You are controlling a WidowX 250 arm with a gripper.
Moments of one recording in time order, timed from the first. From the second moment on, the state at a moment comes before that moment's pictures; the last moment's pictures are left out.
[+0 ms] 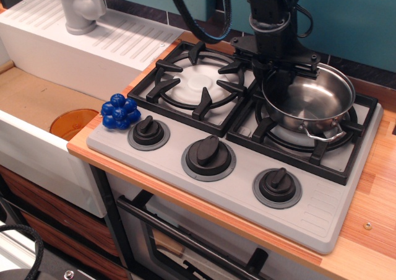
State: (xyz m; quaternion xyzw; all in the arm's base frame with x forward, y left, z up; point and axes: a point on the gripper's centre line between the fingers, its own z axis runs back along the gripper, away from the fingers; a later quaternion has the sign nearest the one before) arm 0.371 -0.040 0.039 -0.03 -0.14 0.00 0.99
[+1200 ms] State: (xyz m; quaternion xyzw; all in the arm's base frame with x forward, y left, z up) arm 0.358 -0.020 0.144 0.04 -0.06 -0.05 1.00
